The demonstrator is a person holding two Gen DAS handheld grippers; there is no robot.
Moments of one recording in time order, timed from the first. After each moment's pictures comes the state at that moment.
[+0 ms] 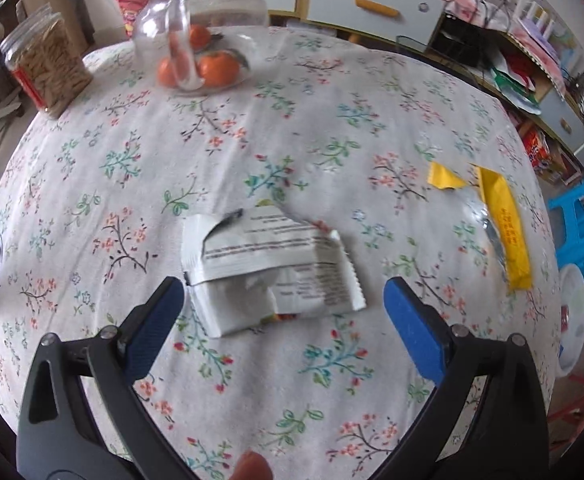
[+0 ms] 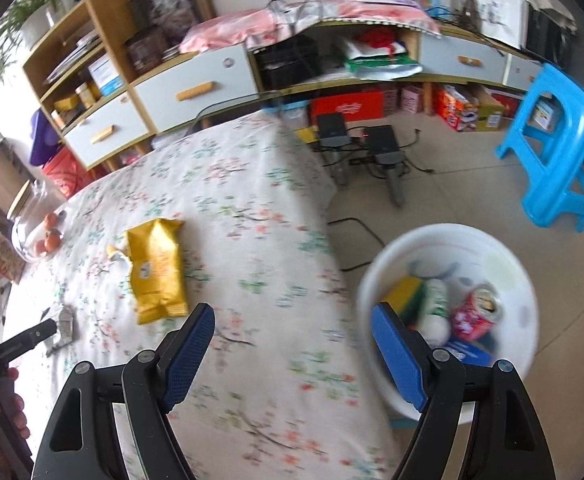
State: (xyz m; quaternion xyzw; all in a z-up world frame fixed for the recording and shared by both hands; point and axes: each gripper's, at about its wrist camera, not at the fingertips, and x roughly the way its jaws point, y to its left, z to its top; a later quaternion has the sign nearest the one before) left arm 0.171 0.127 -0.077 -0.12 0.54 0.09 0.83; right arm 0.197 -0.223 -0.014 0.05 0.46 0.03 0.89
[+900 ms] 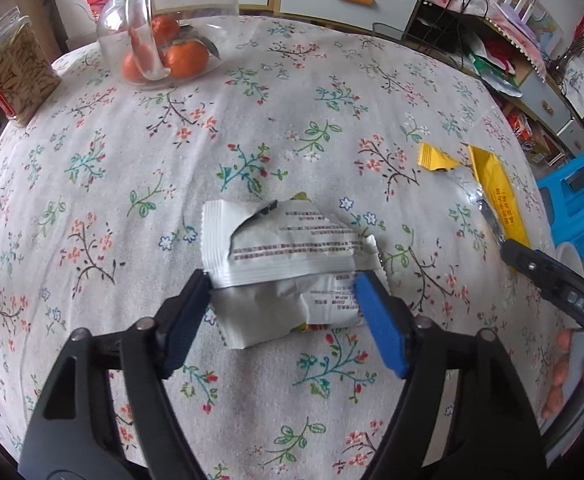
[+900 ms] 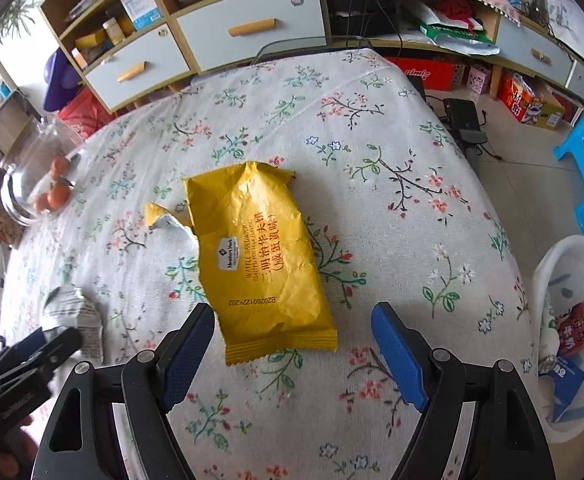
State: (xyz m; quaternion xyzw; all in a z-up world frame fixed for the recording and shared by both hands) left arm 0.180 0.119 -0.089 -0.11 0.54 0.04 0.83; right arm 0.251 -0.117 -0.076 0.01 0.52 0.07 0.85
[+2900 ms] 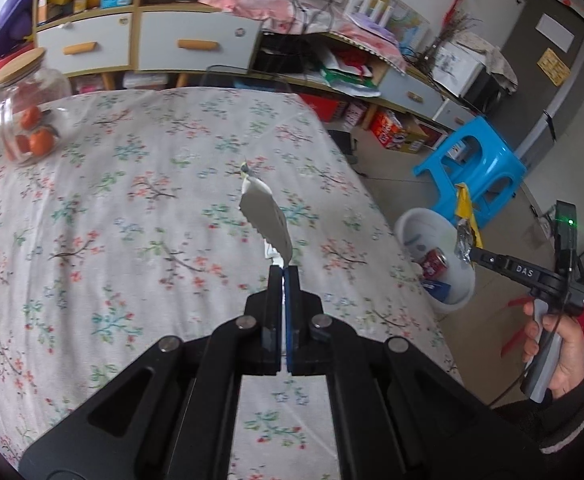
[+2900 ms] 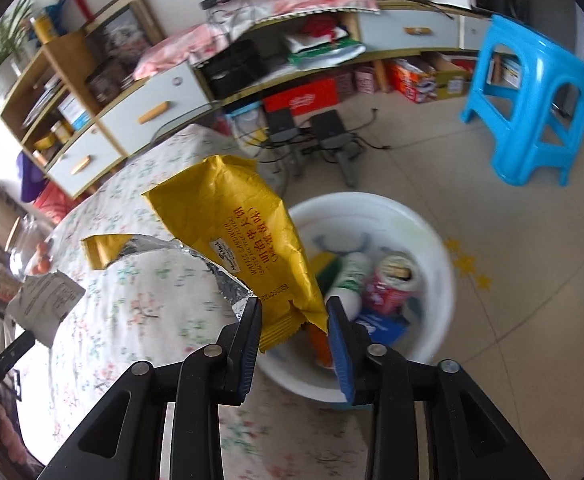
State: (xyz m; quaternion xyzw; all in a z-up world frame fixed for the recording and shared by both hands) left arm 0.128 -0.003 -0.015 -0.11 0.45 -0.16 0.87; right arm 0.151 -0.364 -0.016 0.12 0.46 -0.02 0.88
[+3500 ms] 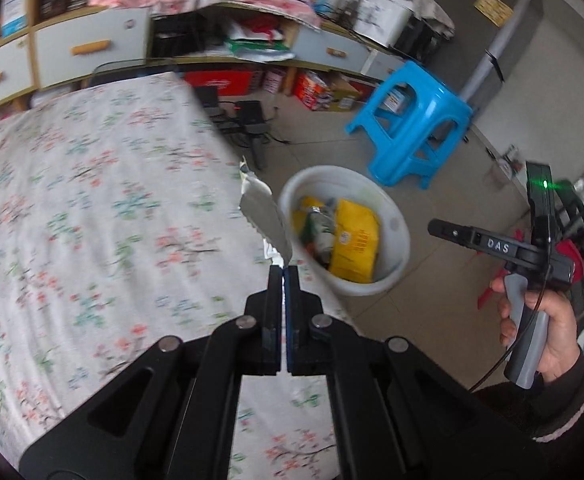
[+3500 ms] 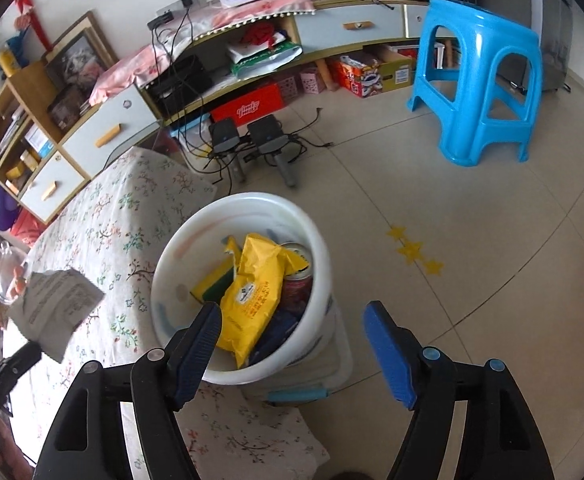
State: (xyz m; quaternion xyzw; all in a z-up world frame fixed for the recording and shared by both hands) left arm 0.126 -0.135 -0.015 -0.05 0.46 -0.28 0.84; right arm 0.117 -0.446 -0.014 0.15 0.45 -0.06 0.88
